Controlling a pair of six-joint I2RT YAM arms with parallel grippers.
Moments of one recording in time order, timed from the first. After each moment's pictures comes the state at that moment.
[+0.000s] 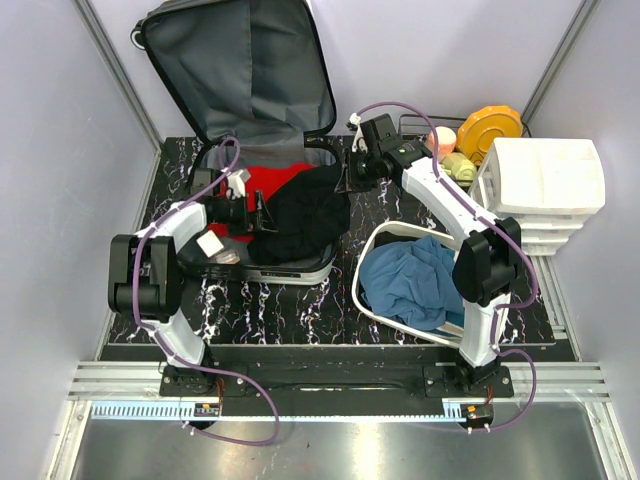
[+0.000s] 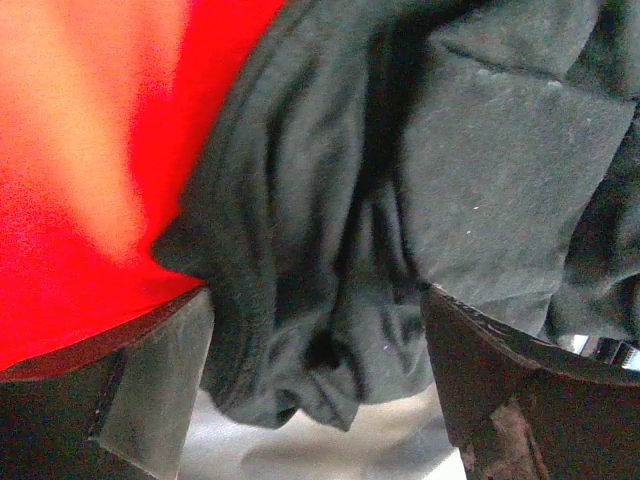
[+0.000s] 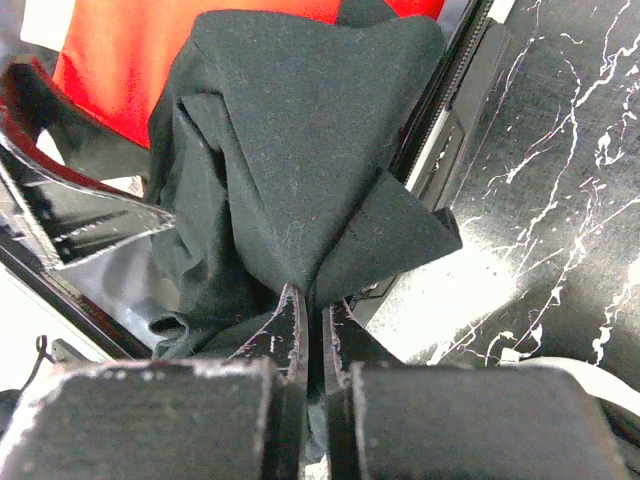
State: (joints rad) left arm -0.03 1.70 1.12 -0.42 0.61 -0.17; right arm 0.49 1.95 1.86 -0.71 -0.27 0.38
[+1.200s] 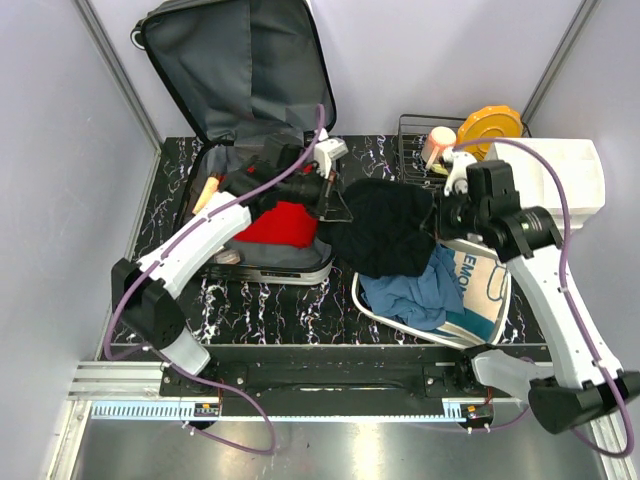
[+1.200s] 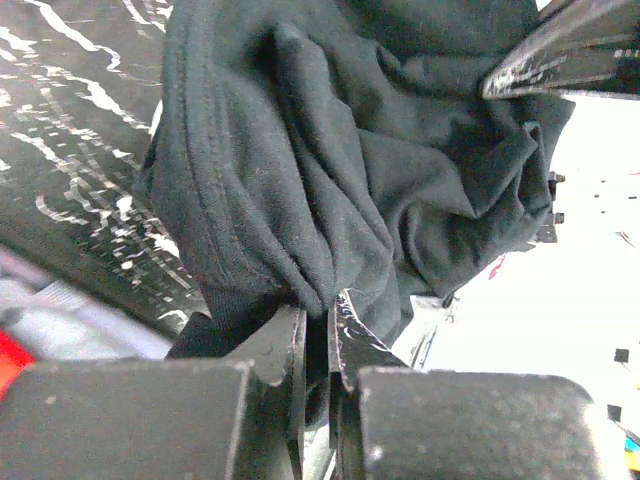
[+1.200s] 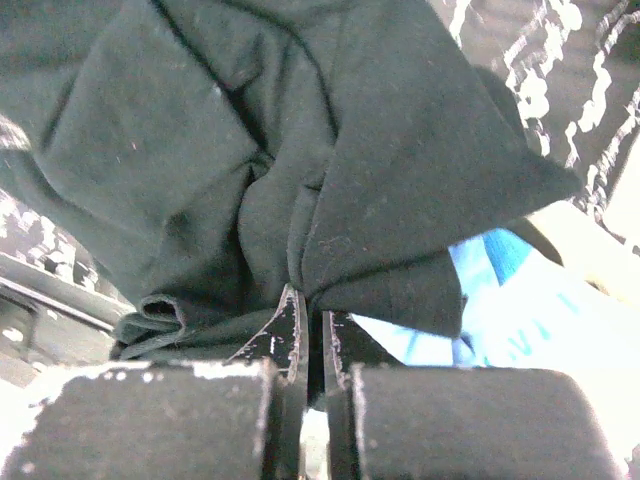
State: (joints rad) left arm -0.56 1.57 1.52 -0.54 0.68 -0.19; right arm 0.30 1.17 1.41 -0.93 -0.18 0.19
